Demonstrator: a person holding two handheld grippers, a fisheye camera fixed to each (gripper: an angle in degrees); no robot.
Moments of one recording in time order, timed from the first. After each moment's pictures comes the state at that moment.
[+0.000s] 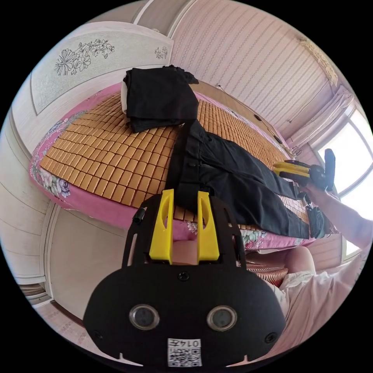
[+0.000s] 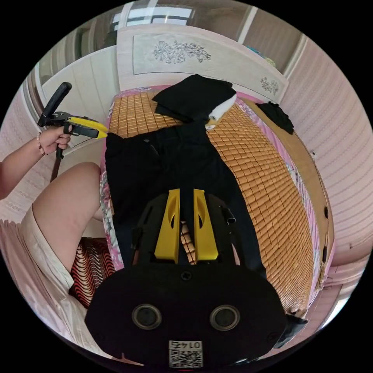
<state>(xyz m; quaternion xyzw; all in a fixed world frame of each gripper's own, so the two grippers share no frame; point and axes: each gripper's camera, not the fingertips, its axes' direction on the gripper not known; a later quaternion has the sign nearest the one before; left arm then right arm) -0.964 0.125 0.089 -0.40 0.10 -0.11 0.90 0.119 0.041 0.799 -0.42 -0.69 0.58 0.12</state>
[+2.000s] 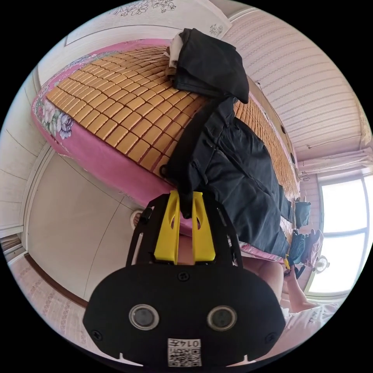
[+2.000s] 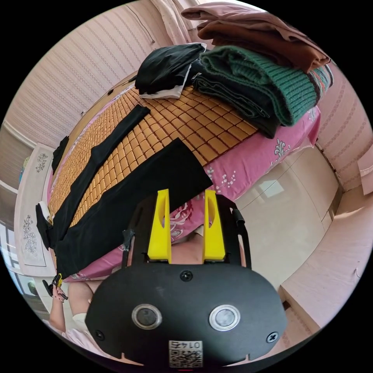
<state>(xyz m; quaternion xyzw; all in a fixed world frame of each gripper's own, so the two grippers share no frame) -1.116 0.158 0.130 -0.50 0.08 -0.25 0.83 0.551 0.283 0.186 -0.86 -0.11 0.41 -0.30</state>
